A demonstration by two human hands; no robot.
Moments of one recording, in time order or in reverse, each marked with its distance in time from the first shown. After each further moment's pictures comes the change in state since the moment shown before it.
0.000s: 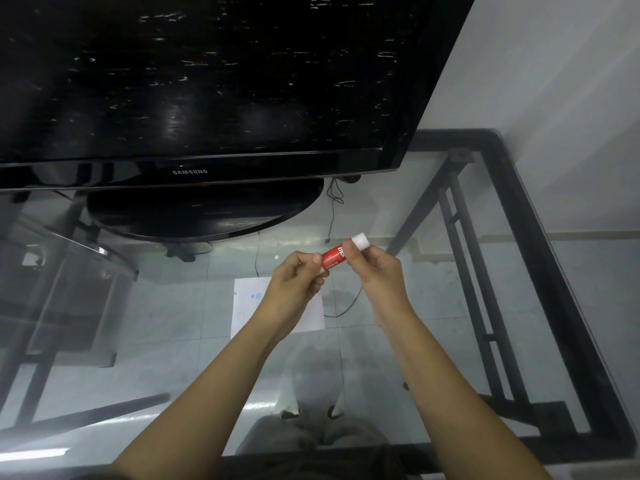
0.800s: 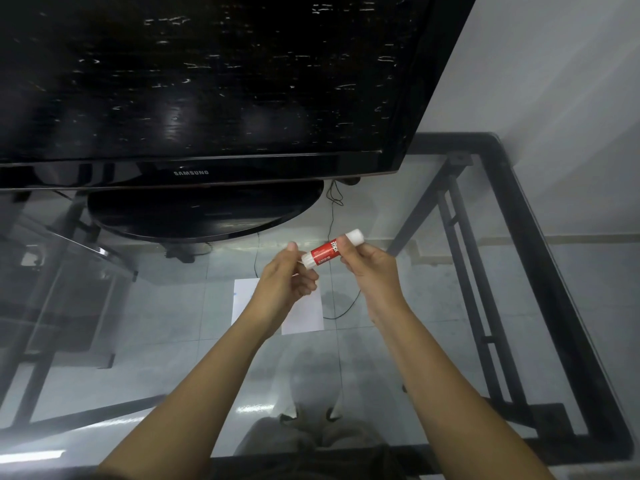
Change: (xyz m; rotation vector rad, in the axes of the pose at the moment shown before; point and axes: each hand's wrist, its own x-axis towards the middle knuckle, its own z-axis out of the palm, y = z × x) left_hand 0.000 0.006 -0.014 0.017 0.010 0.007; right_hand 0.001 -0.005 0.008 0.001 0.011 0.004
